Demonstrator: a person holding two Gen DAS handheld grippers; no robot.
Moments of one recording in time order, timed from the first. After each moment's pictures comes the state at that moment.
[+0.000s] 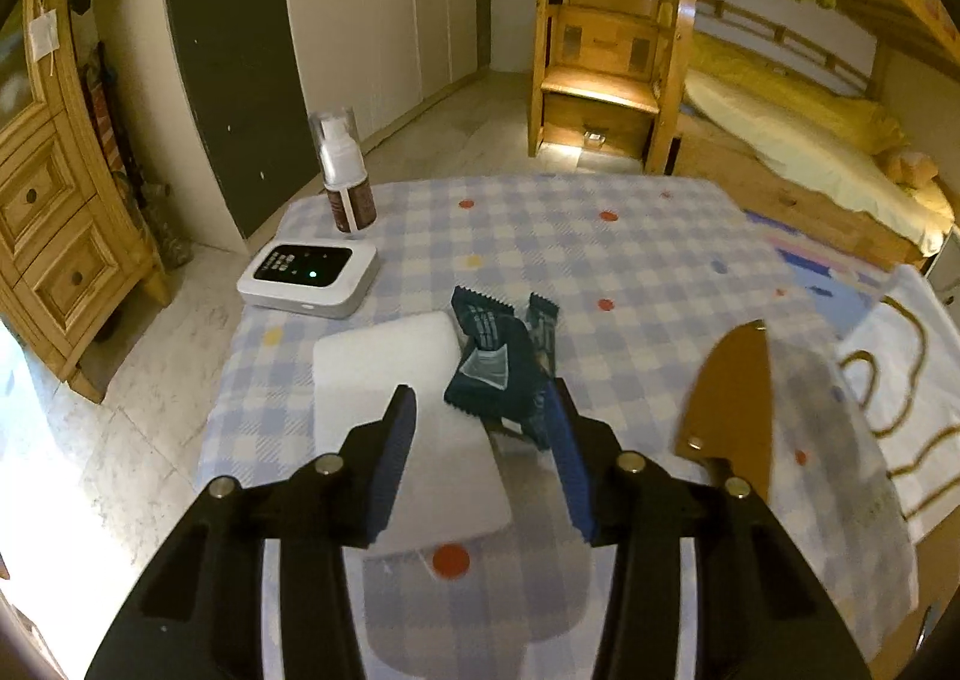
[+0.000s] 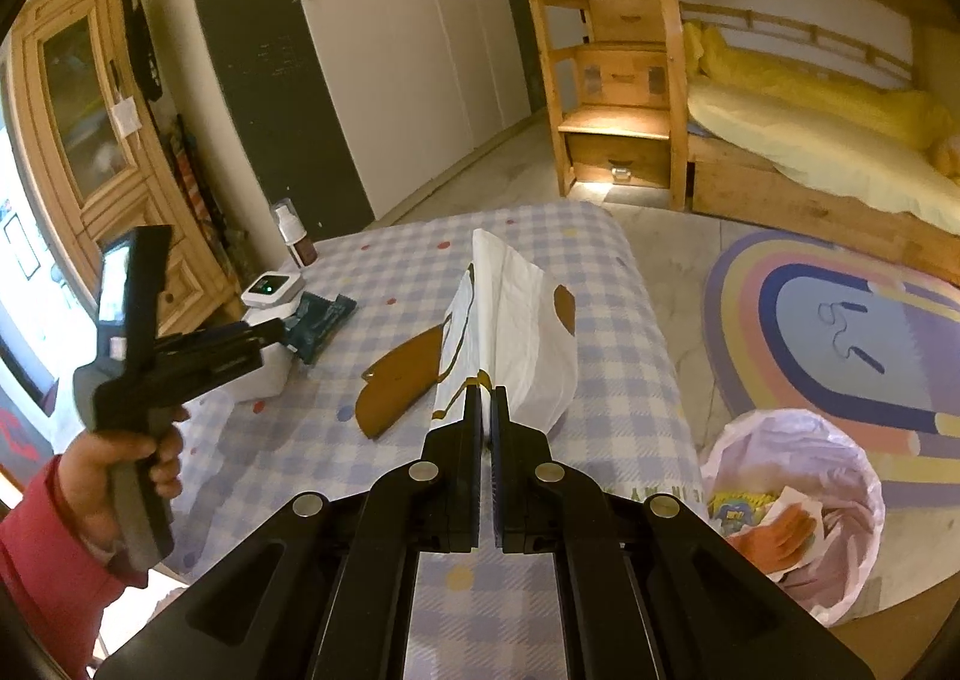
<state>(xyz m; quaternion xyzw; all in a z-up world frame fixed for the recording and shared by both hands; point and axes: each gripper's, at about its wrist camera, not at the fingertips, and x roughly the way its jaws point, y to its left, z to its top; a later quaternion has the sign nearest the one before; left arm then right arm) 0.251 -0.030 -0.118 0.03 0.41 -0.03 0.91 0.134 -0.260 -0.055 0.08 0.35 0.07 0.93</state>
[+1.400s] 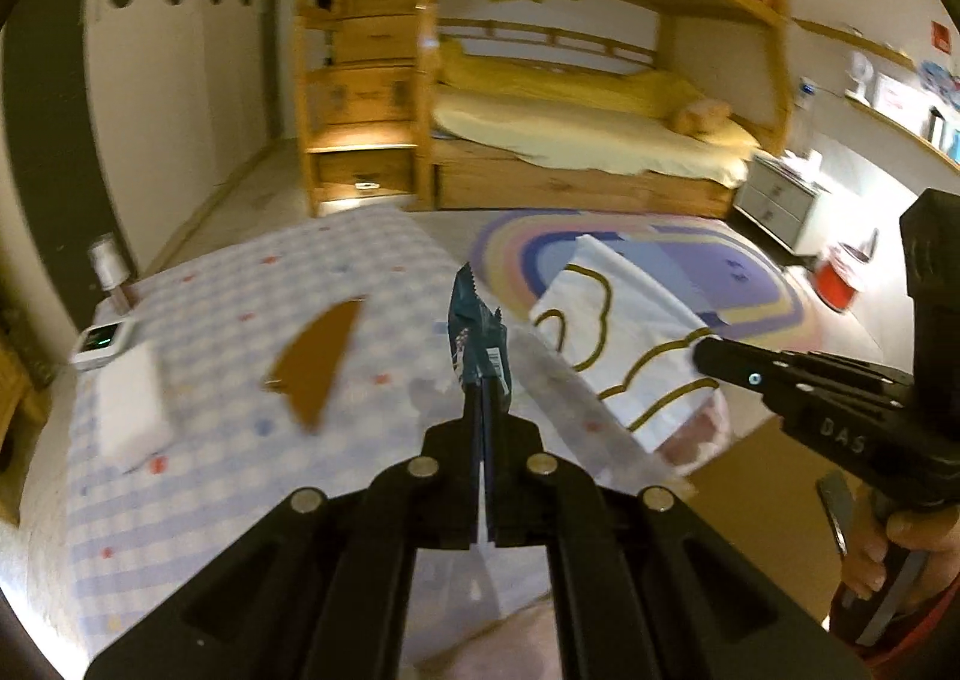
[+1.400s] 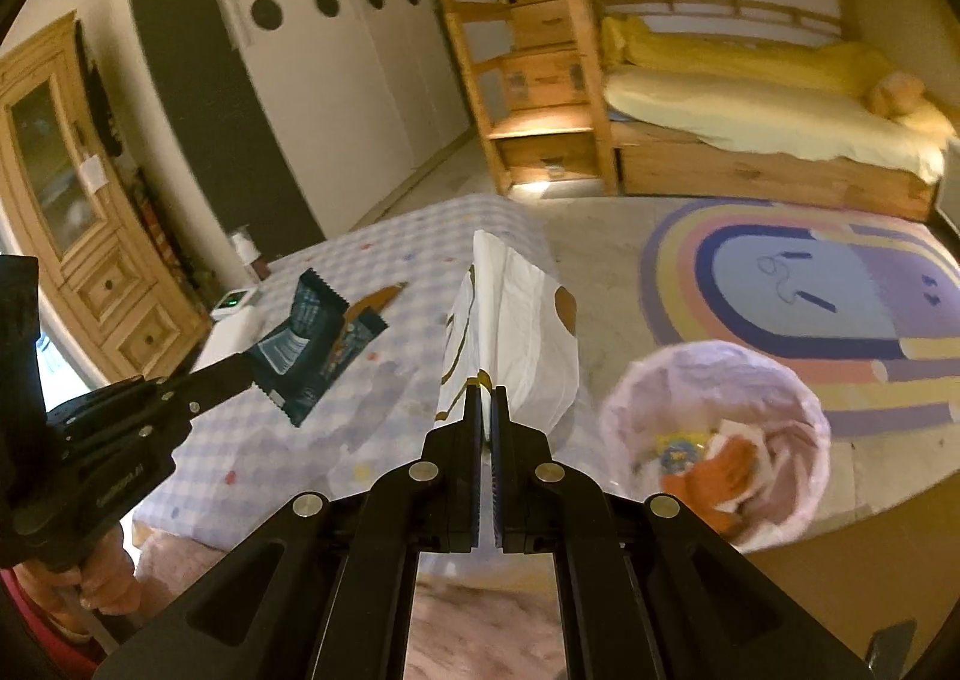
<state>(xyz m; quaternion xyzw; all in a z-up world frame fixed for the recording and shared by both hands) 0.092 -0.178 -0.070 0.08 0.34 -0.29 0.89 0.046 -0.337 -0.055 0.13 0.34 0.00 0.93</state>
